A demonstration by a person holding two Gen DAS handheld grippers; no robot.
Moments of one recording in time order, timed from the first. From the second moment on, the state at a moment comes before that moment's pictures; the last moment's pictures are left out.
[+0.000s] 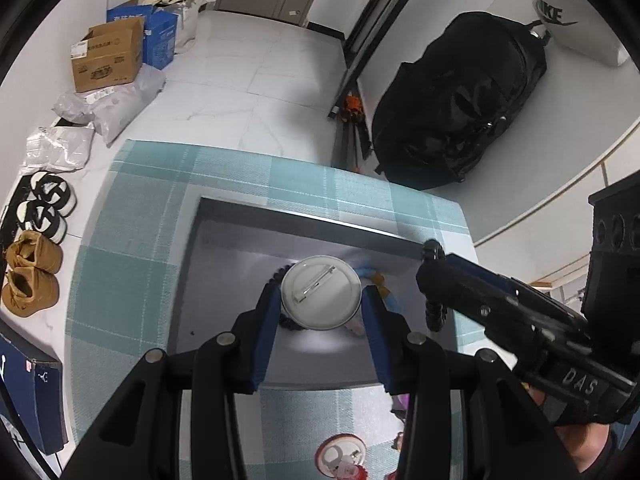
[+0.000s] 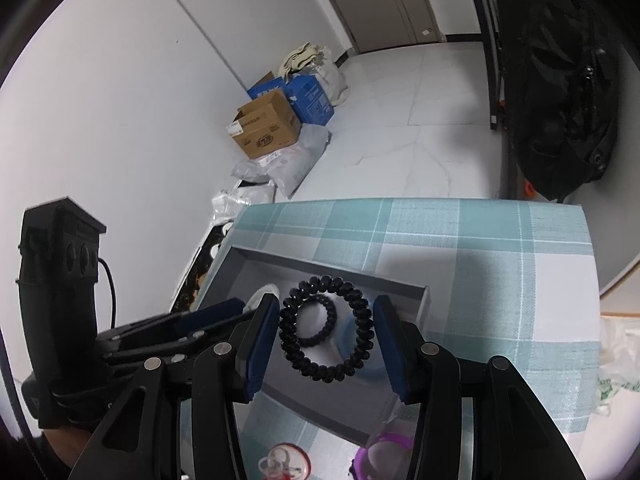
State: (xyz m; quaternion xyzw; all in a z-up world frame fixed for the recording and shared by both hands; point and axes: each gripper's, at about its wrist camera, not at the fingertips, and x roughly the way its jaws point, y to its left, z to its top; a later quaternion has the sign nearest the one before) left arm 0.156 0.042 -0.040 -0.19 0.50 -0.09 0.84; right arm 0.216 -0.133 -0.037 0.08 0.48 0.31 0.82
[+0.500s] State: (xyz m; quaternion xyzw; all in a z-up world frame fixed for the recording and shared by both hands) left arm 0.142 0.038 -0.033 -0.16 0.49 -0.07 0.85; right arm 0.211 -0.168 -0.019 0.11 0.43 0.28 0.85
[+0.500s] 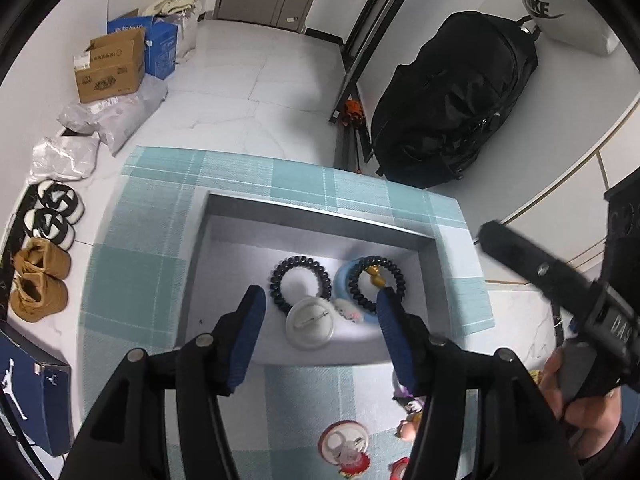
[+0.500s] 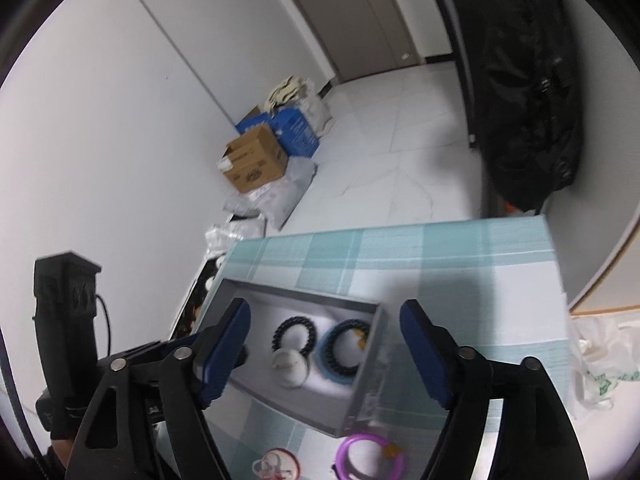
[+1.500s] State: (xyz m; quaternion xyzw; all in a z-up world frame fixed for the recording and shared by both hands) left arm 0.043 0.013 -0.056 -0.11 0.52 -0.04 0.84; right arm 0.097 -0.213 -0.023 0.07 0.44 0.26 0.86
